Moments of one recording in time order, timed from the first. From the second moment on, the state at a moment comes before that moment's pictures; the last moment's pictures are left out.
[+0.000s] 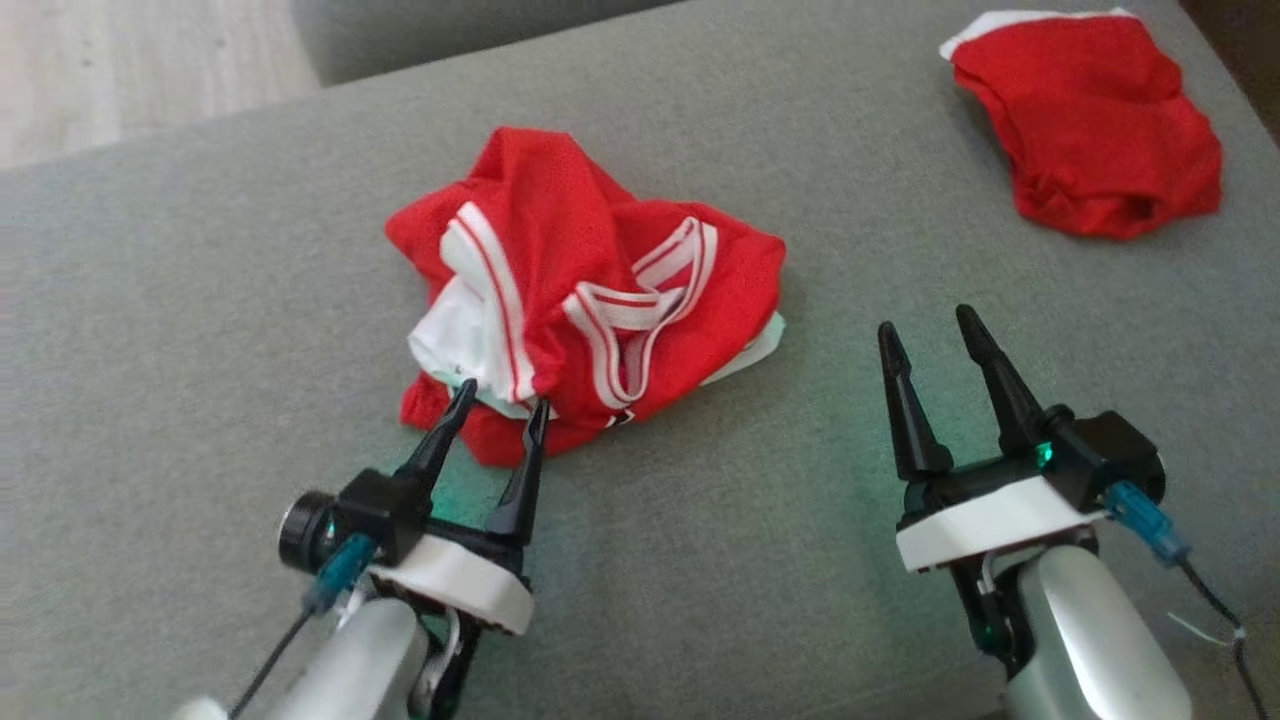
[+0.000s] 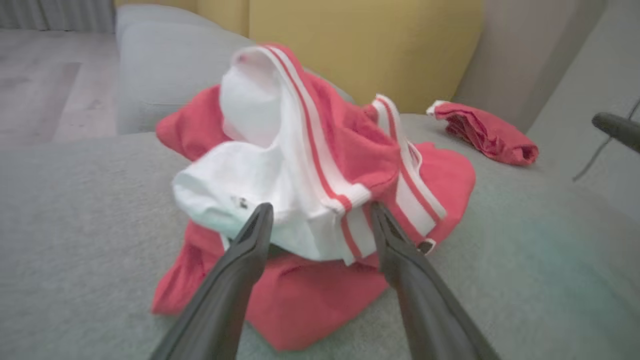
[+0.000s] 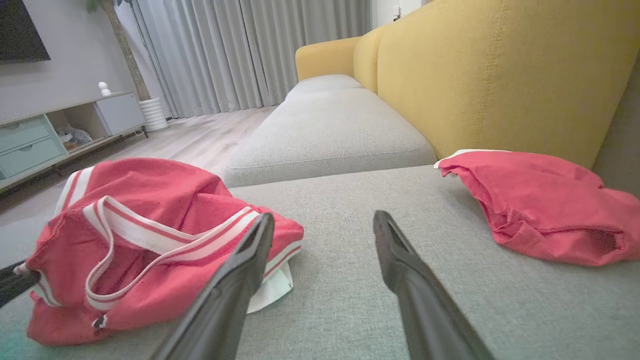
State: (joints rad) left arm -0.32 0.20 -0.59 0.44 -0.45 -0.02 -0.25; right arm -0.19 -0.05 0.18 0.29 0.17 0.12 -0.26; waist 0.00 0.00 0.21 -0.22
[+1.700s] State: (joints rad) left arm 0.19 0.06 -0.13 0.02 -0.21 0.03 -0.25; right arm -0.03 -0.05 0.25 0.32 0.19 0.12 -0.26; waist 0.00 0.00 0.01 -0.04
